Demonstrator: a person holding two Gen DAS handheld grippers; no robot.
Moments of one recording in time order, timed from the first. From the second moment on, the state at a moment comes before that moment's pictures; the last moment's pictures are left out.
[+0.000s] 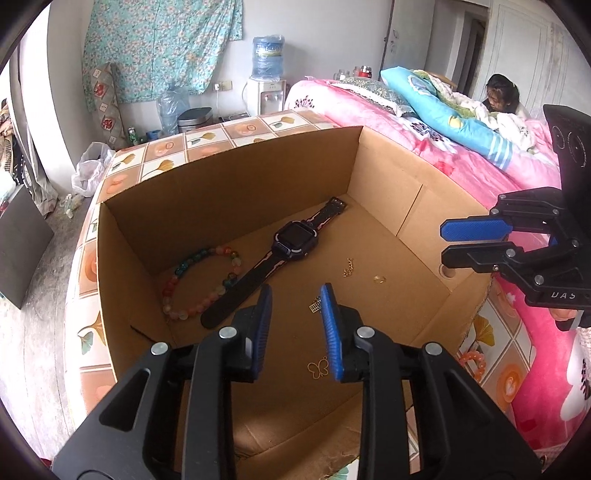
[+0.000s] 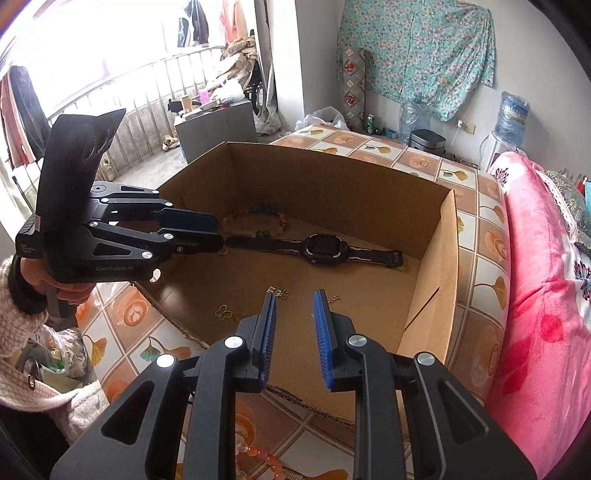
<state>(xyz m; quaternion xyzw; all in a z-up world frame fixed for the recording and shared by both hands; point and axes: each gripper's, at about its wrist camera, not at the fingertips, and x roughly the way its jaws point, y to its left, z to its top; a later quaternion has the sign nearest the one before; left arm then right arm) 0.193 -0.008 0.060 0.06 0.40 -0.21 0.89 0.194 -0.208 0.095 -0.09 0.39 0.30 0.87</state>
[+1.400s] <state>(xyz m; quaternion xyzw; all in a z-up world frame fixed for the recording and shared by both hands) 0.073 -0.106 0.002 0.11 0.37 -0.26 0.88 0.015 -0.263 0.037 -0.10 0.34 -0.01 0.93</state>
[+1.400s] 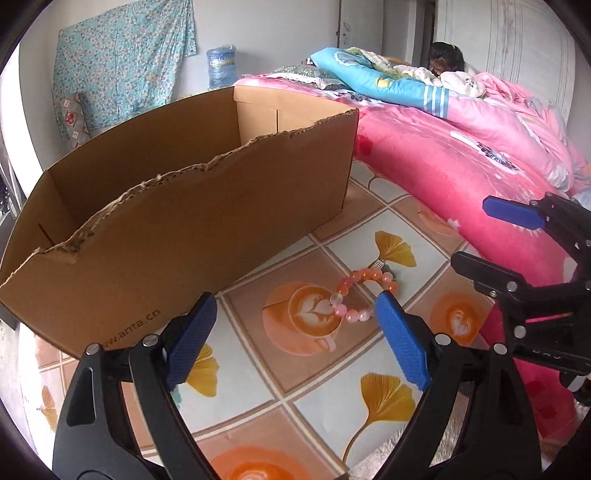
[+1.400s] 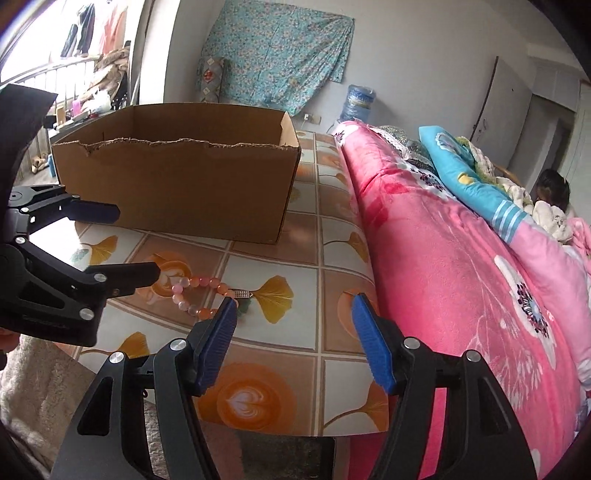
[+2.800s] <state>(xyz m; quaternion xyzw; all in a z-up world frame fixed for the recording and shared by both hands) 0.091 -0.082 -0.030 0.13 0.40 -0.17 0.89 0.024 -0.268 0.019 -0.01 0.37 0.03 0.93</state>
